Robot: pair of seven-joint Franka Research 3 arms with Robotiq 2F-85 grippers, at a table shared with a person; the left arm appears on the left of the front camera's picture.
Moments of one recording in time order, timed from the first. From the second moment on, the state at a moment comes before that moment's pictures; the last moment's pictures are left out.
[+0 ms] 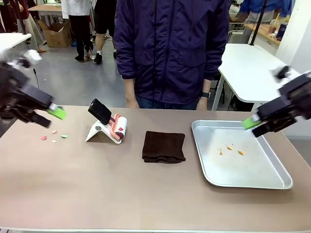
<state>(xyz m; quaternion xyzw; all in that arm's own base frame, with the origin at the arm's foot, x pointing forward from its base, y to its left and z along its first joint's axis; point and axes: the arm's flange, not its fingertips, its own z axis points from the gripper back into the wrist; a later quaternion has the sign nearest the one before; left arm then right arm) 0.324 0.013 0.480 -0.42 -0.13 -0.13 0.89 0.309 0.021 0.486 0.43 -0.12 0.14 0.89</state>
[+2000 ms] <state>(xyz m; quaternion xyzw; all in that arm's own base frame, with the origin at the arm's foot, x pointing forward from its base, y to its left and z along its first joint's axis) 0.308 0.183 0.406 -0.57 -0.16 0.08 0.80 0.302 -0.159 0.395 0.50 -0.21 -0.11 0.83</state>
